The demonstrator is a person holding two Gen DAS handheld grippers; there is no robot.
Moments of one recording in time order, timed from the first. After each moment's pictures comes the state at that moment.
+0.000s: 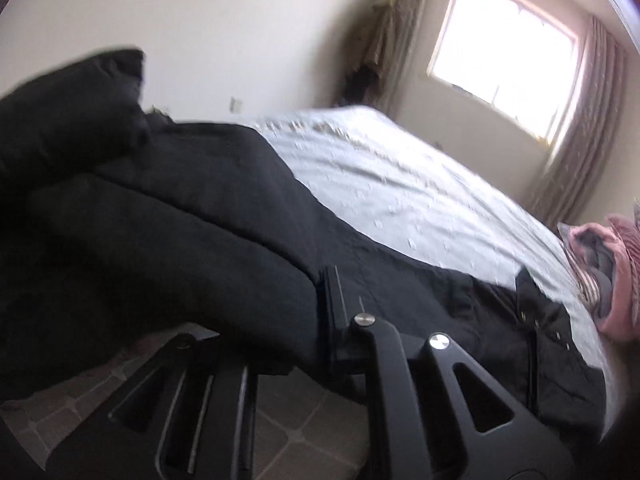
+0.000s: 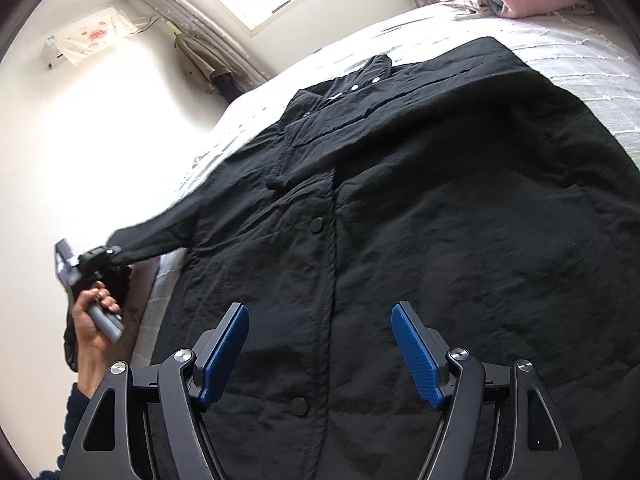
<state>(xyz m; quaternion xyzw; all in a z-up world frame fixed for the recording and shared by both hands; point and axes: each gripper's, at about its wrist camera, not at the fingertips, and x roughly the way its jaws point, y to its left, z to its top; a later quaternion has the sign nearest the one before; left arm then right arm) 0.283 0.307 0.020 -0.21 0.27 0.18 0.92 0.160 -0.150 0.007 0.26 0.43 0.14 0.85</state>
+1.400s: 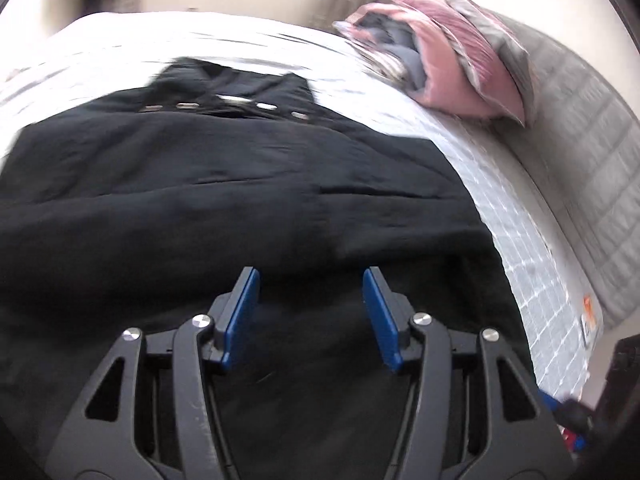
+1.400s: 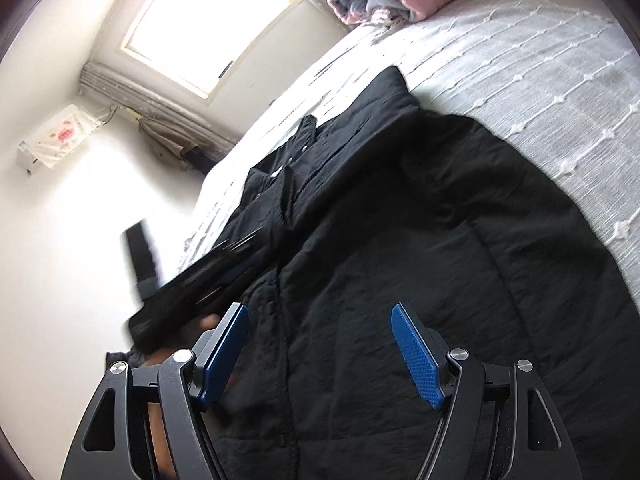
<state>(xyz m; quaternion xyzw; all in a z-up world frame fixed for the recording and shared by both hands) 0.316 -0.049 -0.007 -0.08 0.44 -0.20 0.87 0.142 -0.263 0.025 0.39 0.37 0.06 0.84</state>
